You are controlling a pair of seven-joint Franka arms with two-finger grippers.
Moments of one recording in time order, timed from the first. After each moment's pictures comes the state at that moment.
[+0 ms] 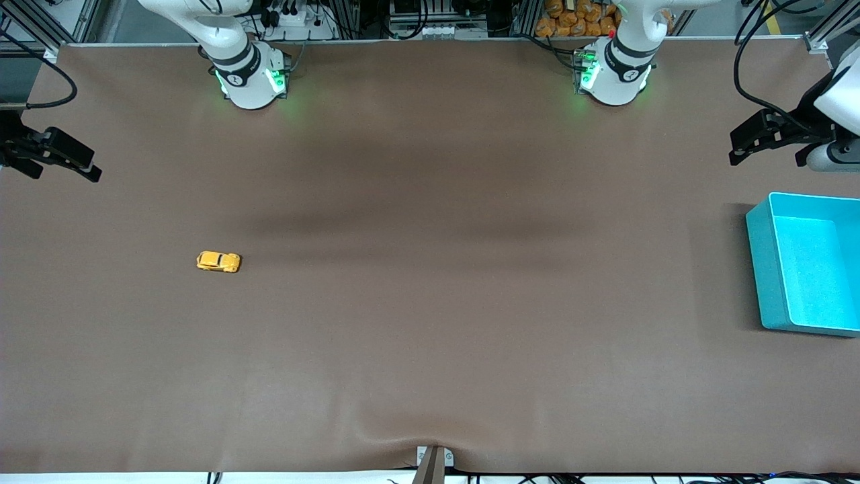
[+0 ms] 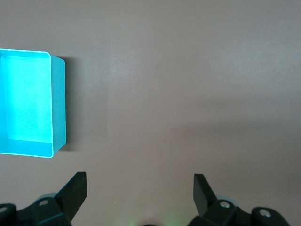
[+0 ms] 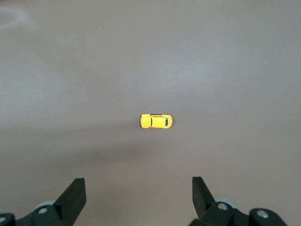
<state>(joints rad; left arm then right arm) -0.03 -0.01 -0.07 -1.49 0.02 1.47 -0.06 -0.04 -0.04 0.01 -1.56 0.02 1.55 0.06</state>
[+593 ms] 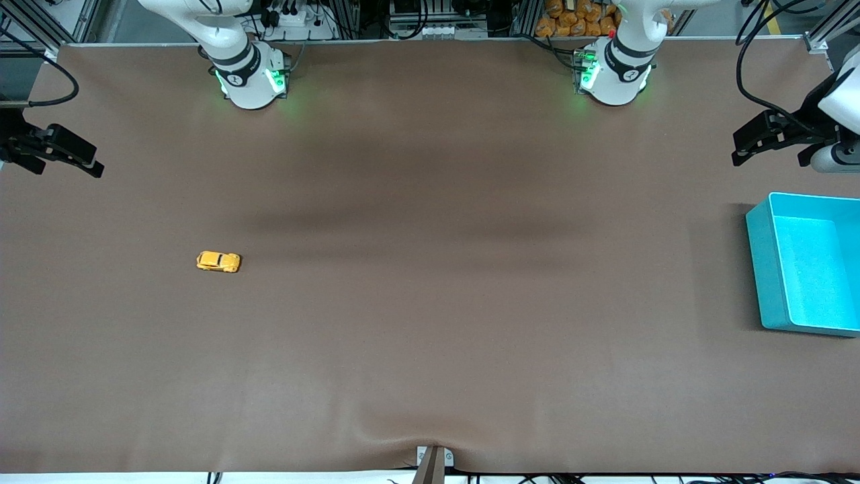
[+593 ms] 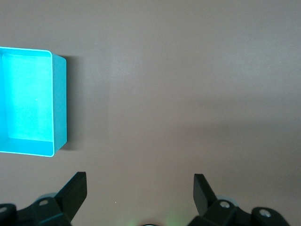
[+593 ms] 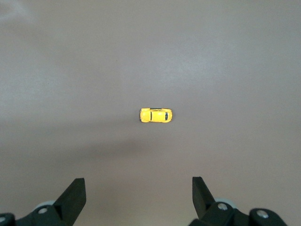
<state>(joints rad) -0.02 -0.01 -0.07 -1.49 0.02 1.47 -0.06 -0.04 -0.04 0.01 -1.56 0.02 1.52 0.06</state>
